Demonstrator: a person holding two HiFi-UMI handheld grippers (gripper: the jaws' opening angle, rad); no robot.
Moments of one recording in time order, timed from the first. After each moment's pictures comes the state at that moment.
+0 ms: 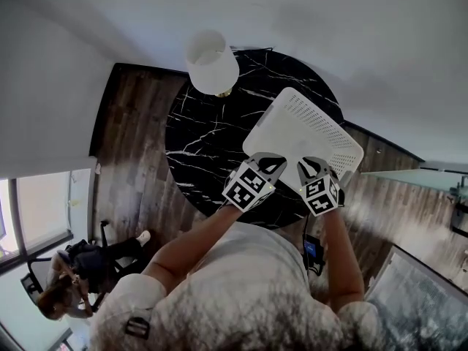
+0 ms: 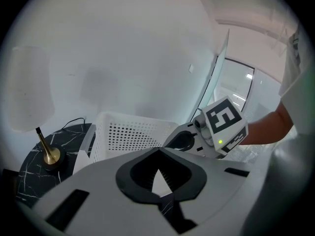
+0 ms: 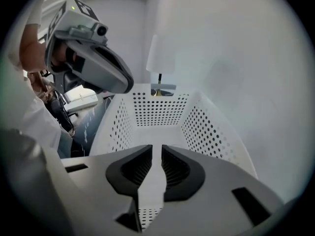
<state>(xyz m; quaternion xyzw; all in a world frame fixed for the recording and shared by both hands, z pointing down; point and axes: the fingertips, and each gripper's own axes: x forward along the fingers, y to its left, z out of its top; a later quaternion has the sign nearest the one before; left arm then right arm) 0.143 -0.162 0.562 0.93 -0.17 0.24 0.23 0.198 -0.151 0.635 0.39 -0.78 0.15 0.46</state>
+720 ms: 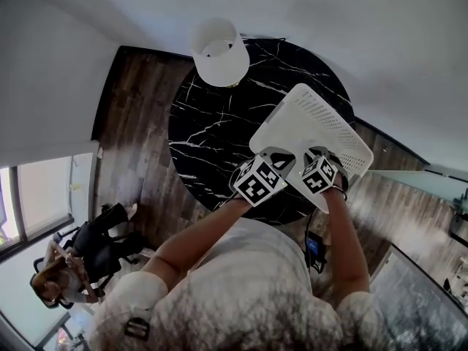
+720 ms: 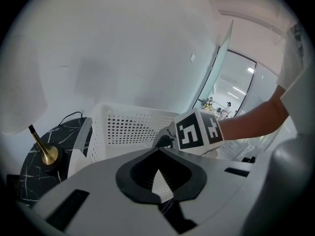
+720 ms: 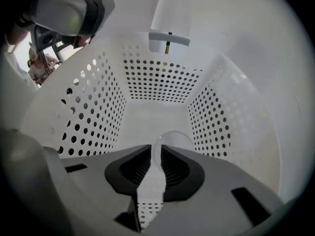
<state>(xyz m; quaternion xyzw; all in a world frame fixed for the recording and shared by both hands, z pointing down) 0.151 -0.172 0.587 0.92 -0.15 0.29 0.22 0.215 -0.174 0.719 0.32 -0.73 0.15 0.59</state>
